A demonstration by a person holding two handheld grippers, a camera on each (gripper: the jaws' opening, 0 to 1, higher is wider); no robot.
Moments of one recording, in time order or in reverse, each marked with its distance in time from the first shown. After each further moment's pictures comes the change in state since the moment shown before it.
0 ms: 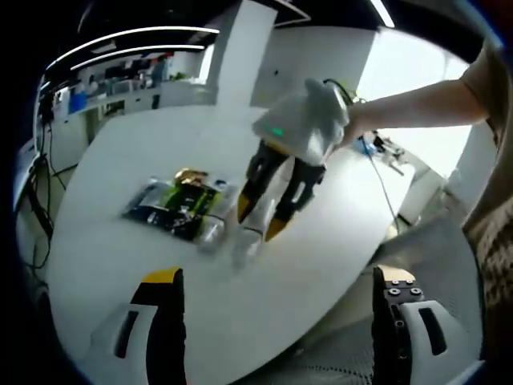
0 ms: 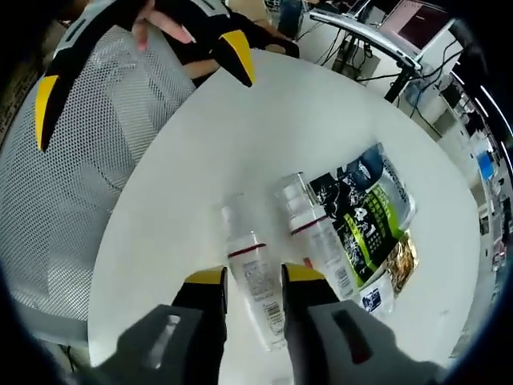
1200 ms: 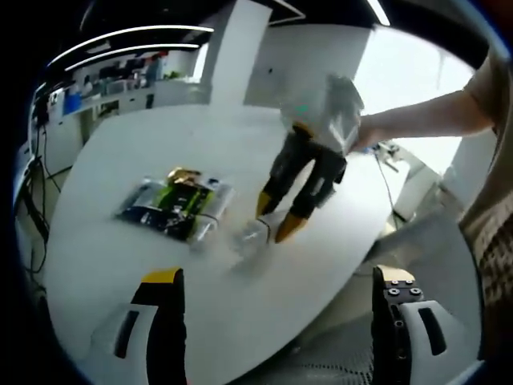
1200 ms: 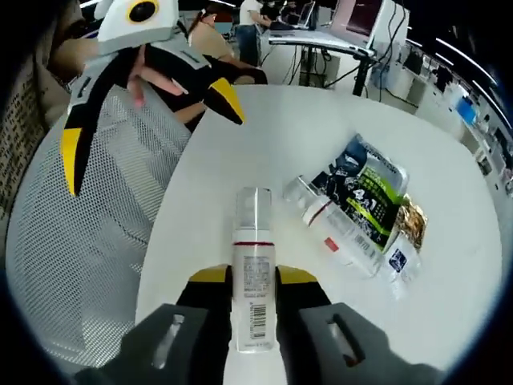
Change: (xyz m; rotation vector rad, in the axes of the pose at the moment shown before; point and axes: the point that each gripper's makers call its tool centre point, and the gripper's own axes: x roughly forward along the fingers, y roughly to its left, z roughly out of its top) left arm 0.002 -0.008 -0.002 0.019 0.015 -0.035; right arm -0.038 0.023 0.014 0.375 -0.287 -0.049
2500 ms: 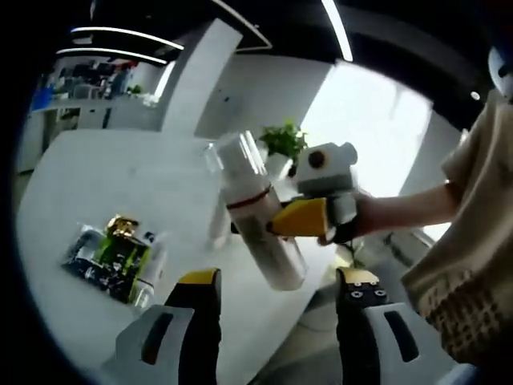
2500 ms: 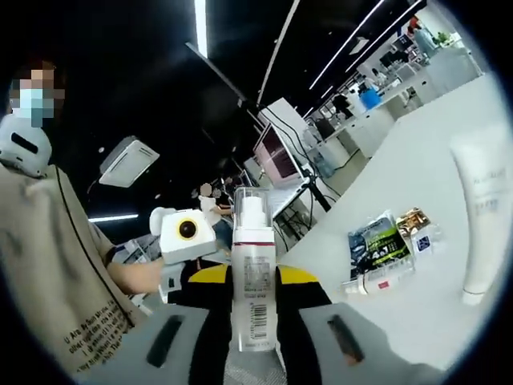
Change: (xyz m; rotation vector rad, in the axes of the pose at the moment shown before) left arm 0.001 -0.074 0.080 -0.026 -0.171 -0.339; right arm -0.120 0.042 0.096 0.648 -0.942 0.070
